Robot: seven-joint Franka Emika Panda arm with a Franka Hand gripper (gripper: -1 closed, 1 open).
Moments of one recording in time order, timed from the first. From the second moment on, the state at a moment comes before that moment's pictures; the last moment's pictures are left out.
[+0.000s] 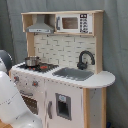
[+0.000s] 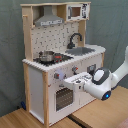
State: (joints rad) arm -1.00 -0.41 2.16 -2.14 -1.64 1.97 0.06
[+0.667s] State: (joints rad) arm -1.10 -0.41 2.16 -2.14 -1.74 2.09 0.17
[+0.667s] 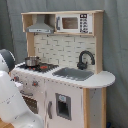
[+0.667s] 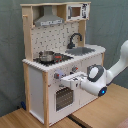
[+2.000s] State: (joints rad) arm -1.23 -0.57 2.18 -1.98 -1.87 2.33 0.31
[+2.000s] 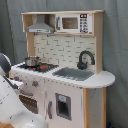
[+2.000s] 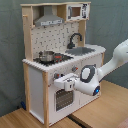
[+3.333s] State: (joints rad) arm -1.23 -0.59 2.18 -1.96 -1.85 2.29 0.09
